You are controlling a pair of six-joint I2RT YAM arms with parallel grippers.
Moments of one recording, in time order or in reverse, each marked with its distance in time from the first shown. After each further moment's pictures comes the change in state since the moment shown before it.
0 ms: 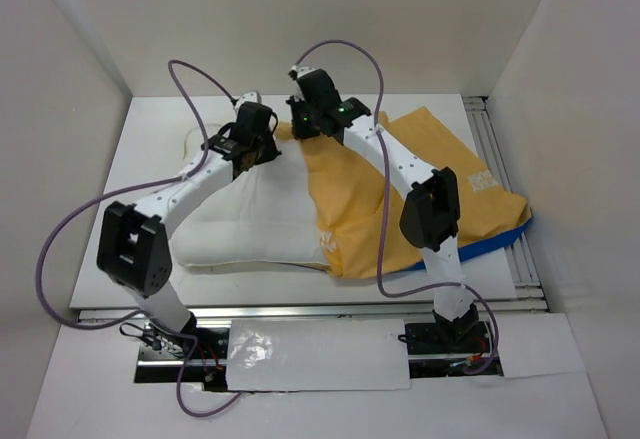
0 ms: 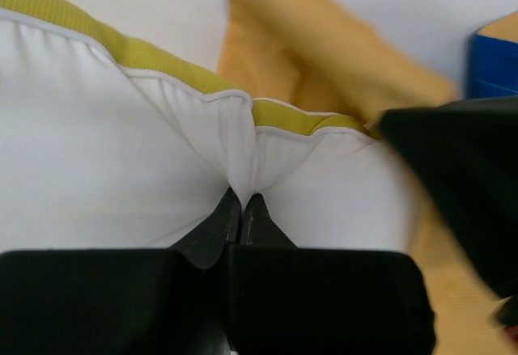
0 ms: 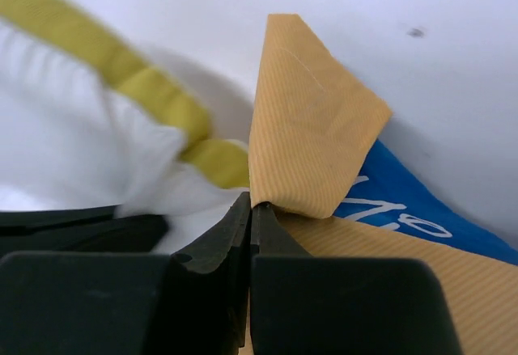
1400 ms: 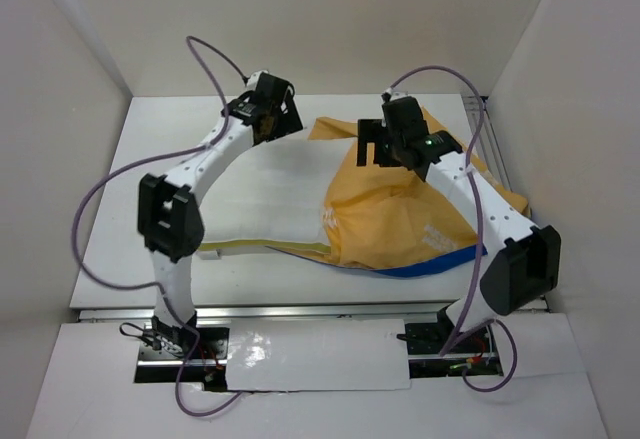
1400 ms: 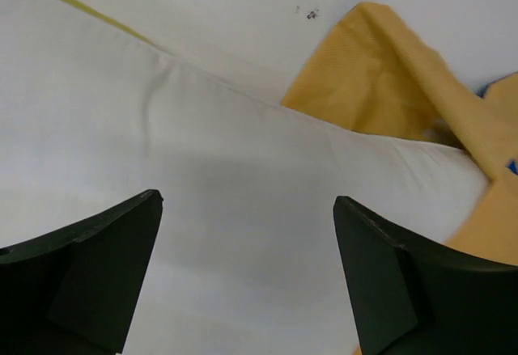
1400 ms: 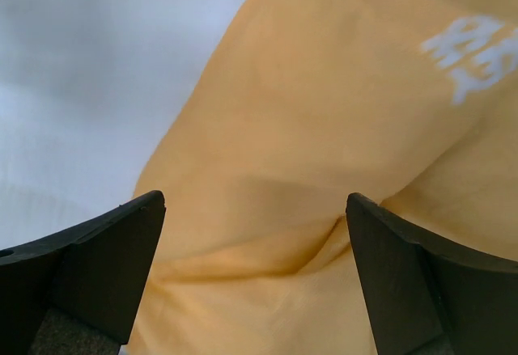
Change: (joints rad) left arm -0.019 0.189 0.396 -0.282 -0.082 -0.071; right arm -0.174 -0.727 -0.784 -0.037 0.090 0.054
